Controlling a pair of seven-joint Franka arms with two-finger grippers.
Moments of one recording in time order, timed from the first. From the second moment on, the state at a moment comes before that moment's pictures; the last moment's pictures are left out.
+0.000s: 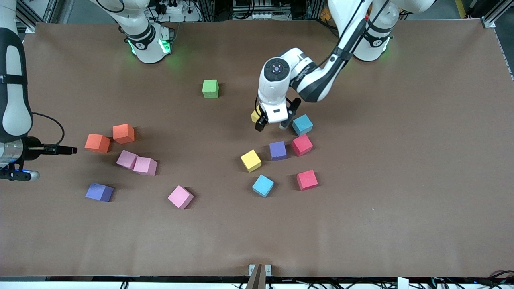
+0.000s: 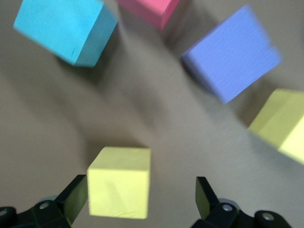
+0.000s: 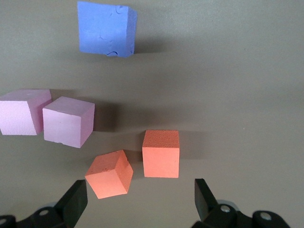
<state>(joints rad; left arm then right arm) -0.73 0.48 -0.17 -1.89 -0.02 2.39 -1.90 -0.23 0.45 -0.07 -1.59 0.06 1.74 -0.21</state>
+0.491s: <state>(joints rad) -0.76 0.49 -0.18 -1.91 -0.02 2.40 -1.90 -0.16 0.45 -0.05 -1.59 0.06 1.78 -0.20</state>
